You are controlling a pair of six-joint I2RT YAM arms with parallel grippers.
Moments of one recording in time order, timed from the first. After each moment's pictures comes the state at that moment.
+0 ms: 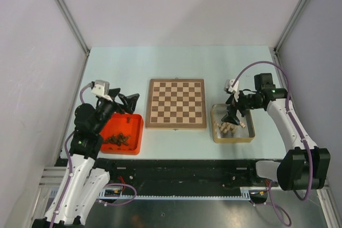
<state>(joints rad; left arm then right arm) -0.17 0.55 0.59 -0.04 0.28 -0.20 0.06 1.24 1.02 -0.91 -0.88 -1.01</state>
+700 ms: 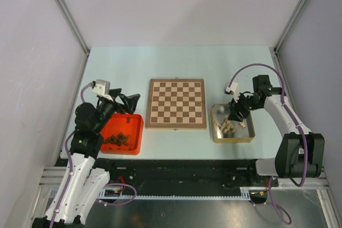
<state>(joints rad) -0.16 0.56 0.59 -0.04 0.30 -0.21 0.01 1.34 0.98 -0.88 -0.69 -0.96</state>
